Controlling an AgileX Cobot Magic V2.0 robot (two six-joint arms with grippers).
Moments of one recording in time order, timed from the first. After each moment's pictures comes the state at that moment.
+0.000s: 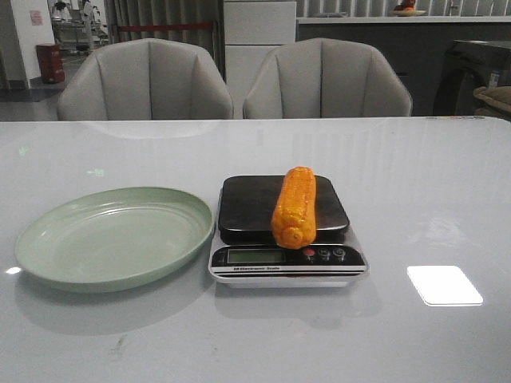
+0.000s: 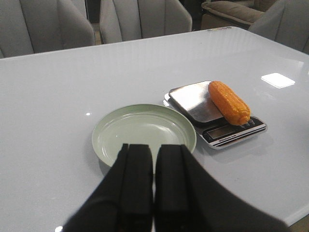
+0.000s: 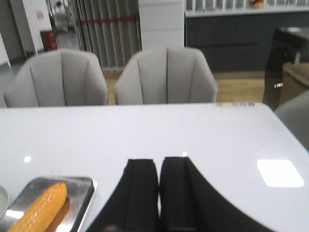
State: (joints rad) left arm -0.52 -0.01 -0.42 0.07 0.73 -0.11; right arm 0.07 0.31 -0.42 -0.03 0.24 0.14
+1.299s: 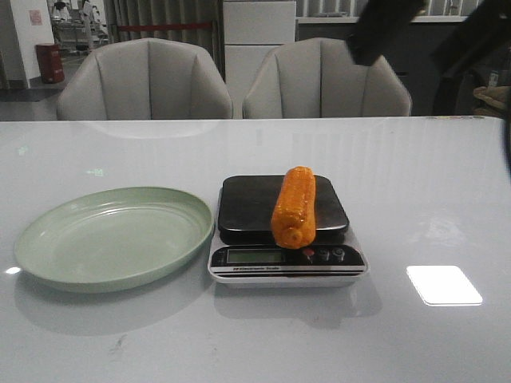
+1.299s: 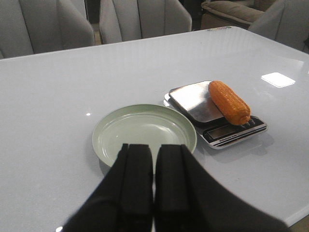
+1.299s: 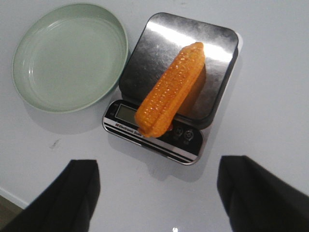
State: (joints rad) left arm -0.52 -0.01 -0.42 0.07 0.72 -0.11; right arm 0.52 1.26 -1.04 0.11 0.70 0.18
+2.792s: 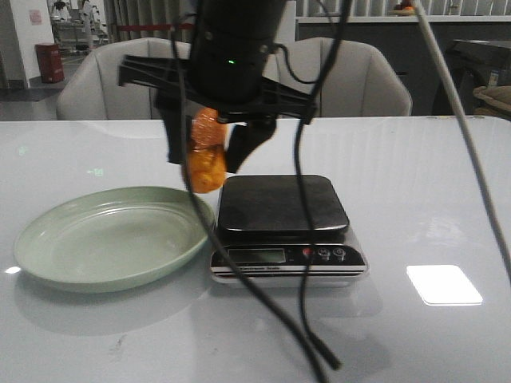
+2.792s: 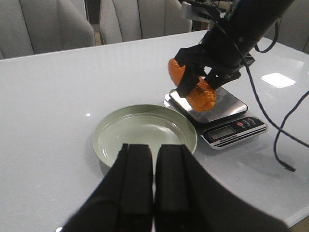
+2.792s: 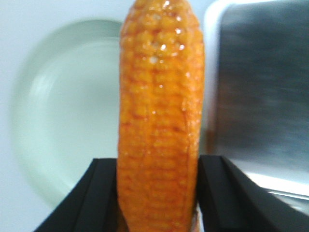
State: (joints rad) left arm -0.52 -0.01 -0.42 0.07 0.72 -0.11; right arm 0.76 1.97 -1.64 -0.08 0.75 0.79
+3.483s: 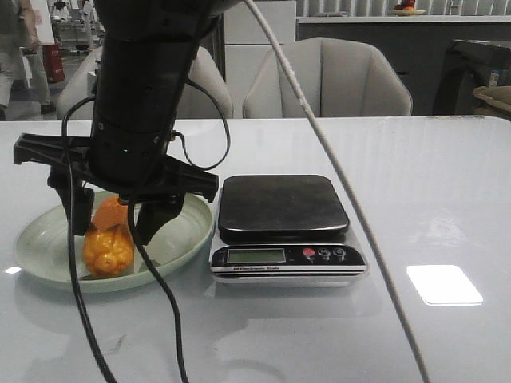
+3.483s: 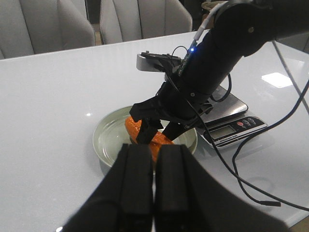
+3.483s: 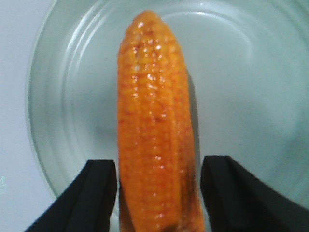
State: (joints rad) left arm -0.52 -0.01 -0.42 0.07 0.72 -0.11; right arm 0.84 2.21 -1.81 0.02 0.71 0.78
